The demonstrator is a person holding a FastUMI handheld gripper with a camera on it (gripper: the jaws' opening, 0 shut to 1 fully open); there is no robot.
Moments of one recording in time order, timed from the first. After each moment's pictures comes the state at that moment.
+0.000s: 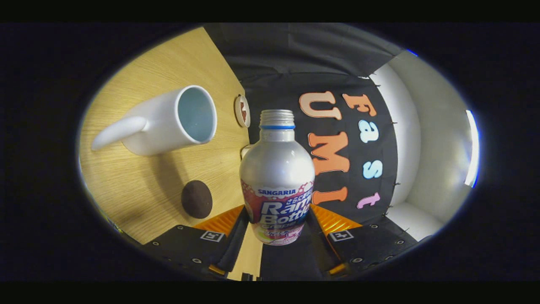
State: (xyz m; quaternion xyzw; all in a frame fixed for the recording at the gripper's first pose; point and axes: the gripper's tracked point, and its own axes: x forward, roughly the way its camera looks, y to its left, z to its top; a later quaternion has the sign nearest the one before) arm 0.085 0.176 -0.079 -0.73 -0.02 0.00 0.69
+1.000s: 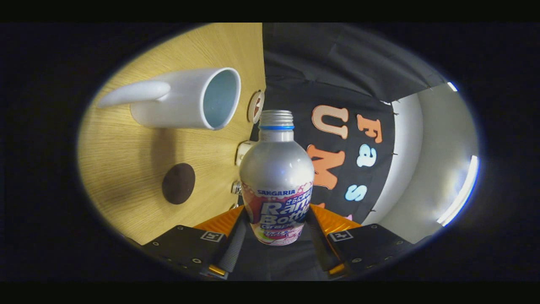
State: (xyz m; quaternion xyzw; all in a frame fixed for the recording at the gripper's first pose) arm 0.081 0.186 -0.065 -0.82 -0.05 0.00 0.58
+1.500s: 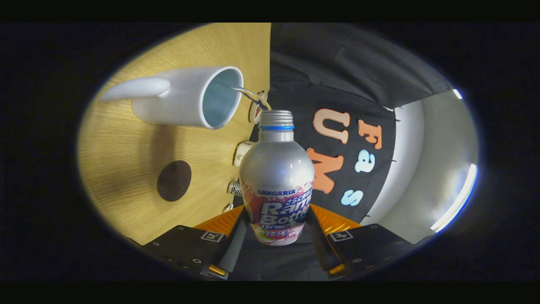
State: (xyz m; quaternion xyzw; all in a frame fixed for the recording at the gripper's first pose) arm 0.082 0.189 -0.059 -0.83 -0.06 0.00 0.55
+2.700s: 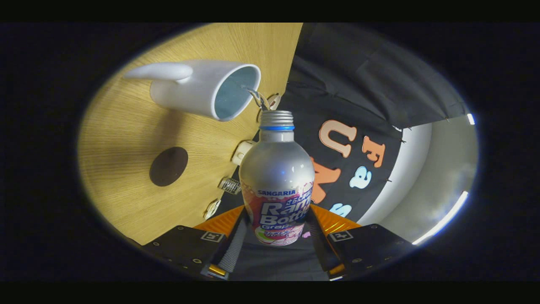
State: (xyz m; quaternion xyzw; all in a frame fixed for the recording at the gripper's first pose) arm 0.082 0.201 -0.044 -0.88 -0.07 0.02 0.47
